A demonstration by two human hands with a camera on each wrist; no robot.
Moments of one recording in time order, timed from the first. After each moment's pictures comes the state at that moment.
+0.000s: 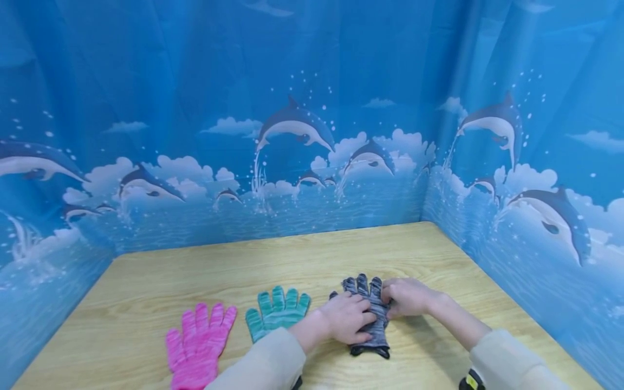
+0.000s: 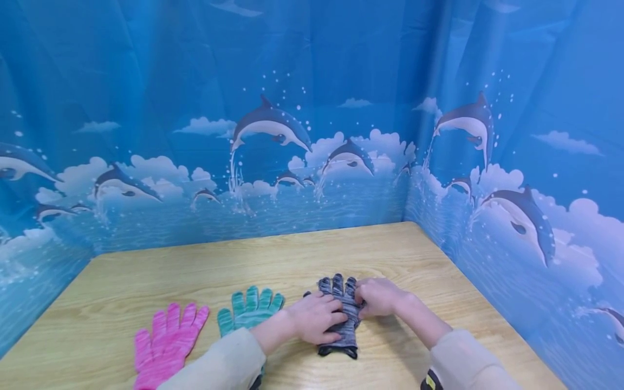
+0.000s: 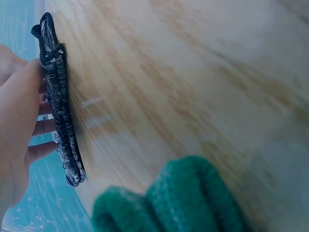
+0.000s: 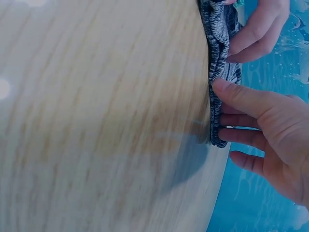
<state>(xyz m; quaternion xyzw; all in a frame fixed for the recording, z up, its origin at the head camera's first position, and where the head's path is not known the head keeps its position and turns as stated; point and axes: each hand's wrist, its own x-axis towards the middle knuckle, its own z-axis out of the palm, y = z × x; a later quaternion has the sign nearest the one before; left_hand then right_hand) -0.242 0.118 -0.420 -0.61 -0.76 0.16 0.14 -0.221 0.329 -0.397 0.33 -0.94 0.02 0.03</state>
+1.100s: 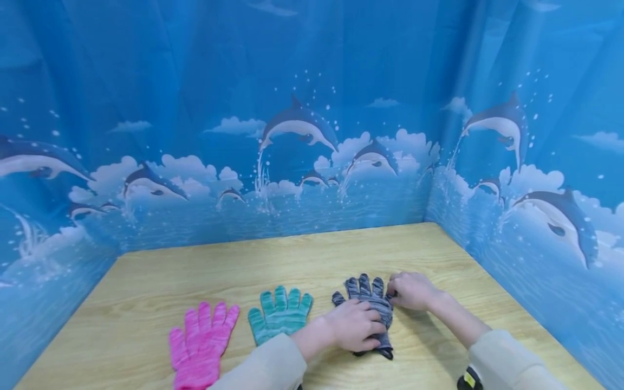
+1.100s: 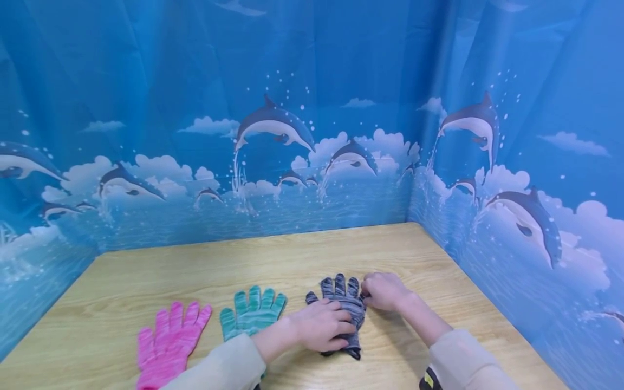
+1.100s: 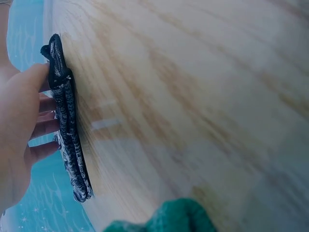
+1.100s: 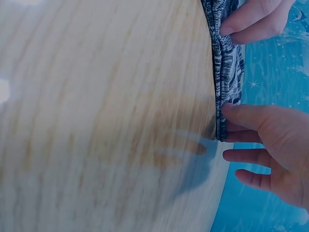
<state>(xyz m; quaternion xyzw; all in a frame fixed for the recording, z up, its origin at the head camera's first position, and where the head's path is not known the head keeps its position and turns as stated) -0.227 0.120 -0.415 -0.63 -0.76 0.11 0.10 -0.227 0.333 -0.402 0.24 -0.97 -0.01 0.07</state>
